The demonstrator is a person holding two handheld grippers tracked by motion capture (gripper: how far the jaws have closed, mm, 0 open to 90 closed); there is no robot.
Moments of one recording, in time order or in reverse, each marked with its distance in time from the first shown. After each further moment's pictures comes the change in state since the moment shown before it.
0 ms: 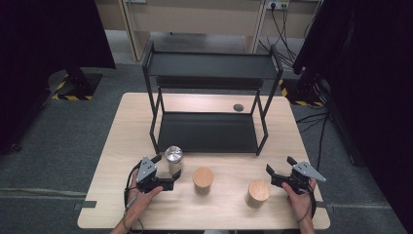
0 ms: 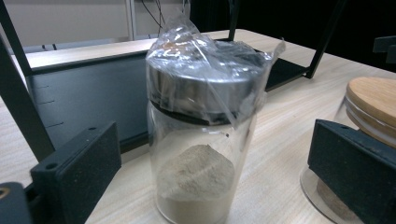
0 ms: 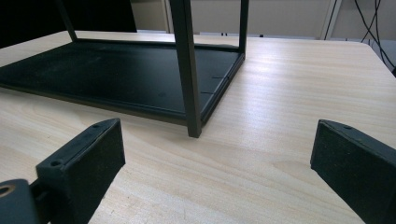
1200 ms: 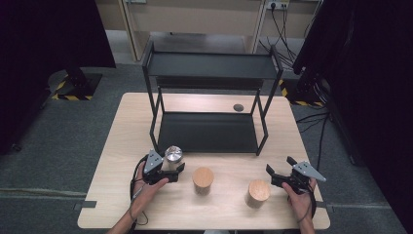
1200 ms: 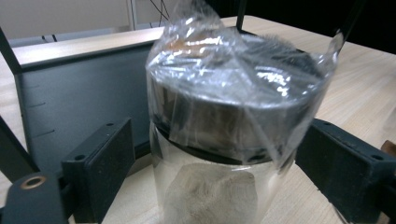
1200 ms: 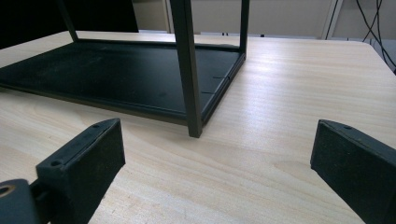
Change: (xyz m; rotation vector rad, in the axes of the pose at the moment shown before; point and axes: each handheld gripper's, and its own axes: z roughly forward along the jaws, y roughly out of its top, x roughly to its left) left arm 0.006 0.004 0.027 0.059 0.010 0.016; right arm 0.000 0.000 0.000 0.000 0.005 0.002
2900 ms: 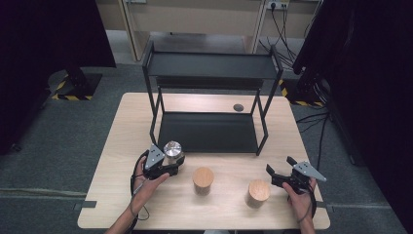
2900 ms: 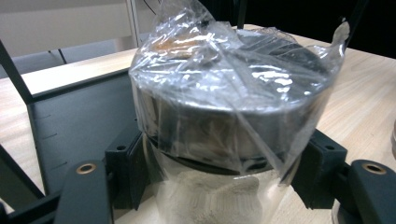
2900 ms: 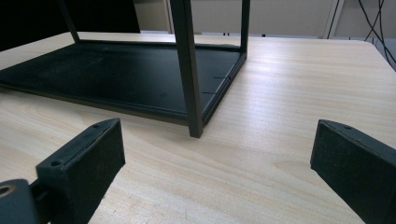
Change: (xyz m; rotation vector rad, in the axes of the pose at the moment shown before) left arm -0.001 0.025 -0.002 -0.020 0.014 0.047; right arm -0.001 0.000 0.000 0.000 0.006 0.006
